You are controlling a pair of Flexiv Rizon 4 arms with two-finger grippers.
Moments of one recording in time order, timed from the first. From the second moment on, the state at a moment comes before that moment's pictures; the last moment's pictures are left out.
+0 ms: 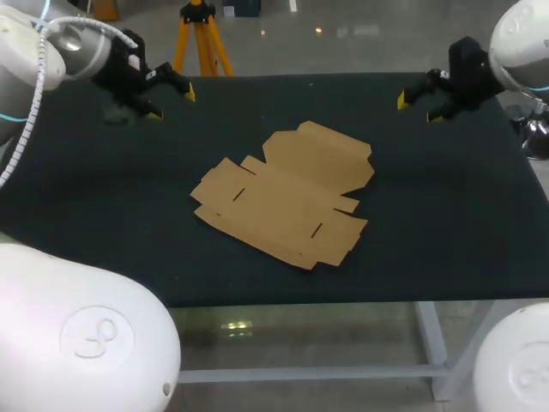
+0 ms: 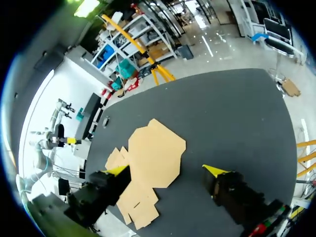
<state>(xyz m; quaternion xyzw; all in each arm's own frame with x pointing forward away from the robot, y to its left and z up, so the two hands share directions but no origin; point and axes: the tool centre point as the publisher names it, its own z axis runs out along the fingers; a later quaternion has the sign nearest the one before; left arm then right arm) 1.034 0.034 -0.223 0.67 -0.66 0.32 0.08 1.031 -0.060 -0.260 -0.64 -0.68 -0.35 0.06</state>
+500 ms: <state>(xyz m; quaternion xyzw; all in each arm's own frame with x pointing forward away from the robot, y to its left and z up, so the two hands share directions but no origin) 1.012 0.037 -0.254 0.68 -0.66 0.30 0.11 0.999 -0.062 -0.281 -0.69 -0.64 -0.31 0.11</state>
